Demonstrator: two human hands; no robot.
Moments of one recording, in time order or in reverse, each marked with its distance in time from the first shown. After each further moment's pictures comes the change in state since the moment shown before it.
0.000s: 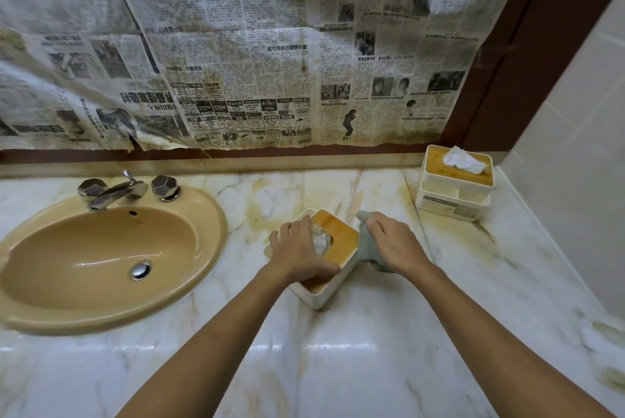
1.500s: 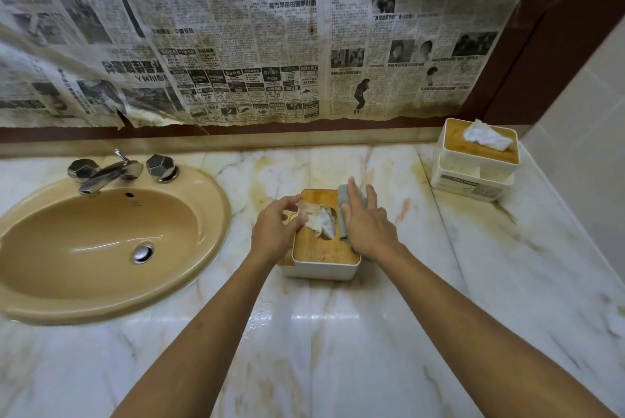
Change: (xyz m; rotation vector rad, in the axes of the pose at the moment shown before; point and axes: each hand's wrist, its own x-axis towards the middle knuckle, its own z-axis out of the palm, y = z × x) left_hand 0.014 -0.052 -0.008 -0.593 0.274 -0.051; right_hand 0.025 -0.038 0.068 -0.314 -0.108 0.073
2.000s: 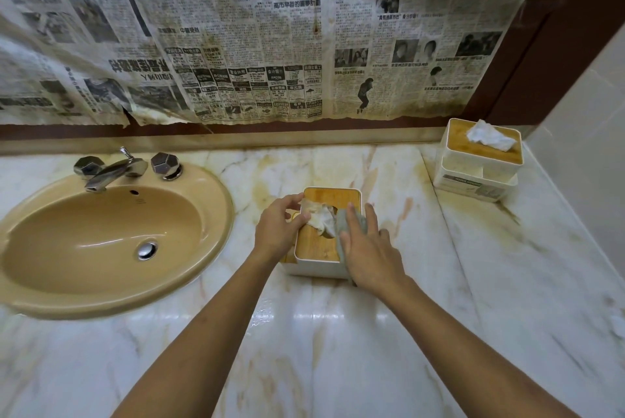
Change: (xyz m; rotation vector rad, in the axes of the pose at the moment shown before) left_hand -0.002 0.004 -0.001 -0.030 -0.007 -0.005; right_hand -0.050 0.003 0.014 -0.080 -0.023 -0.057
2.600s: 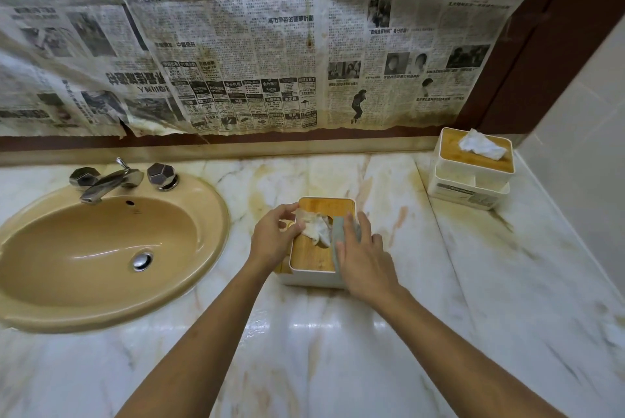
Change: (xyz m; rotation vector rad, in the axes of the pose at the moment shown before) left_hand 0.000 0.002 -0.001 -0.048 -0.012 -0.035; right_hand 0.002 0.001 0.002 -0.051 0.042 -0.023
